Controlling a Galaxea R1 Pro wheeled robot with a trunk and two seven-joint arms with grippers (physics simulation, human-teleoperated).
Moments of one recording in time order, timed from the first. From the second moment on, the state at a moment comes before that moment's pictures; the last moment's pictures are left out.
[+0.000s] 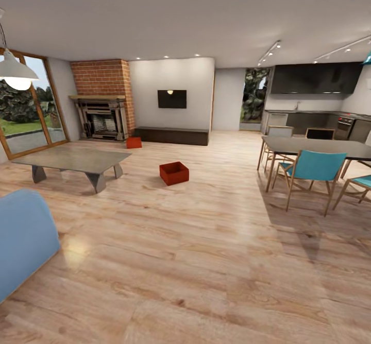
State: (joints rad) left arm 0.00 0.02 0.01 -0.08 0.20 -0.05 0.00; right arm -0.16 -0.09 0.51 0.03 -0.39 -0.15 0.04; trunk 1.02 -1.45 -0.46
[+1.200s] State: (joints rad) left arm 0.00 0.02 0.01 -0.08 0.20 -0.04 0.00; right arm -0.16 -0.09 0.52 0.03 -0.38 -0.15 0.04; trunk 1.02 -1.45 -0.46
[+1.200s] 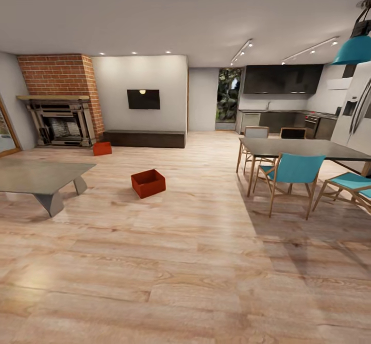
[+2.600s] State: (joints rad) left arm 0.00 0.02 0.01 -0.08 0.20 -0.04 0.00; right arm -0.16 -0.09 0.51 0.03 -0.39 -0.14 0.04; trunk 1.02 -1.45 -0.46
